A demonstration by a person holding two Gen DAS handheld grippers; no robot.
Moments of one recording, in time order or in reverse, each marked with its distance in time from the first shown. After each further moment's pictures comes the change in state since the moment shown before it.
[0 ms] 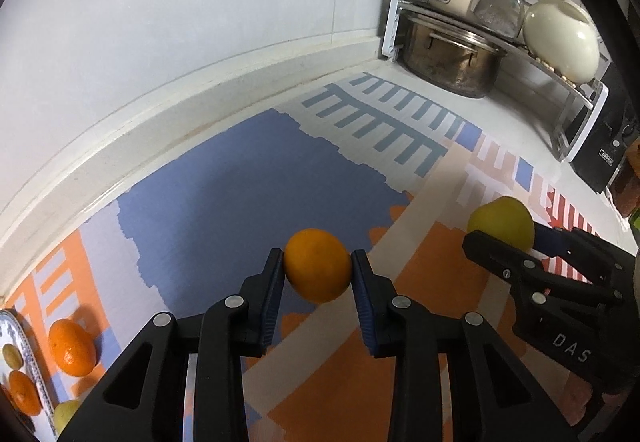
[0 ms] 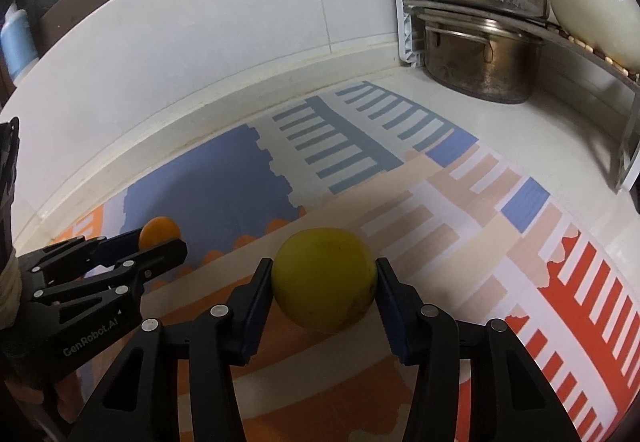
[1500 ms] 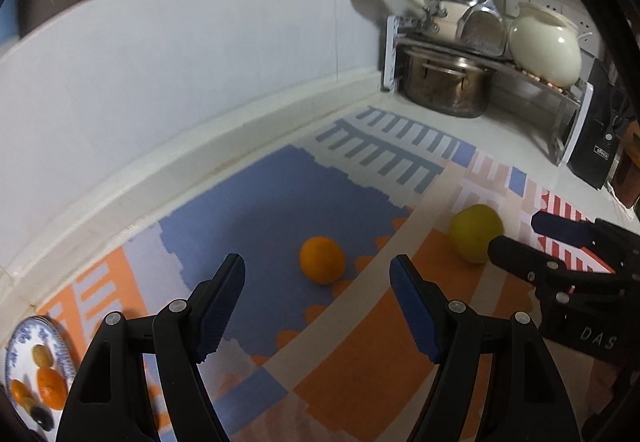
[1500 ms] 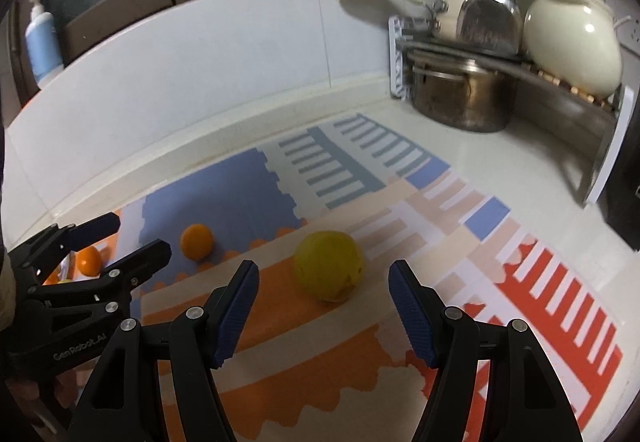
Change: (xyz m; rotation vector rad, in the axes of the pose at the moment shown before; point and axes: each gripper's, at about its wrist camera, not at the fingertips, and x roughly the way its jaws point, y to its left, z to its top) left arm -0.037 -0.008 -0.008 0.046 -0.112 0.063; right arm -0.044 0.004 -0.005 -0.030 -0.077 -0.028
